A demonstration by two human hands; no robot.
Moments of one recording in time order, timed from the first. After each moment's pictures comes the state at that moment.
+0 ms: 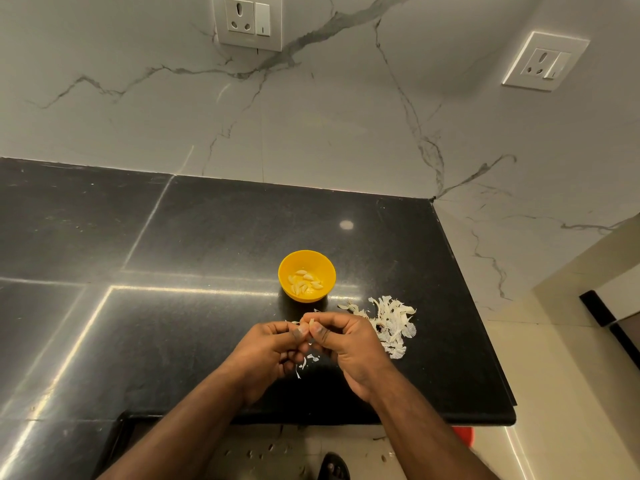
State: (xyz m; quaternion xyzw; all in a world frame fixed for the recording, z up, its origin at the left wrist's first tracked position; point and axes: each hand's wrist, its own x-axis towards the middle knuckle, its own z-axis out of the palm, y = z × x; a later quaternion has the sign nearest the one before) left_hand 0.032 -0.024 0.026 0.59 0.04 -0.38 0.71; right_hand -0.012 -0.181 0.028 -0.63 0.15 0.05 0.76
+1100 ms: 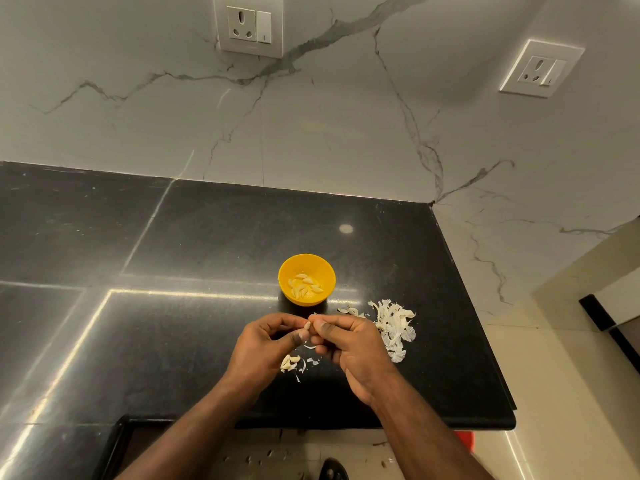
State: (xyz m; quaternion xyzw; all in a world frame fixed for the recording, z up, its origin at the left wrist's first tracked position) left_hand 0.029 -0.022 0.022 0.73 -0.06 -0.18 0.65; right_hand -0.012 -0.182 0.036 -0.60 0.21 0.05 0.78
